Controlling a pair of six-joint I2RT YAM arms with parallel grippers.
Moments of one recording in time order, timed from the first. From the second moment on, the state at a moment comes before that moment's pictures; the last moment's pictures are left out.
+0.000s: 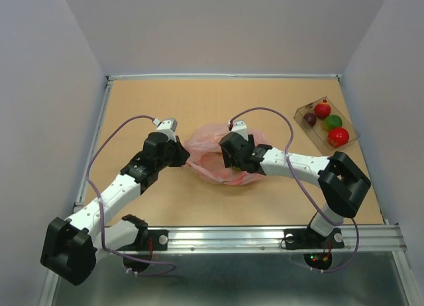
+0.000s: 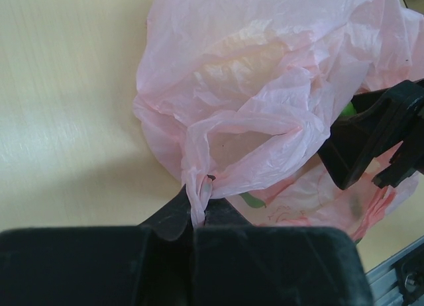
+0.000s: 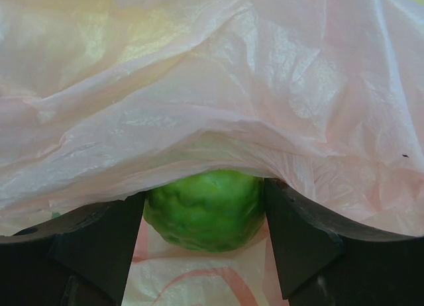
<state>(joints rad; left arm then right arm) -0.48 1.00 0.60 -0.14 0.06 -0.50 0.88 1.65 1.04 -0.32 0.54 0.50</state>
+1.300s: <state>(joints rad) -0.37 1.07 0.65 -0.14 -0.17 -0.42 0.79 1.39 1.27 -0.37 0.44 0.34</state>
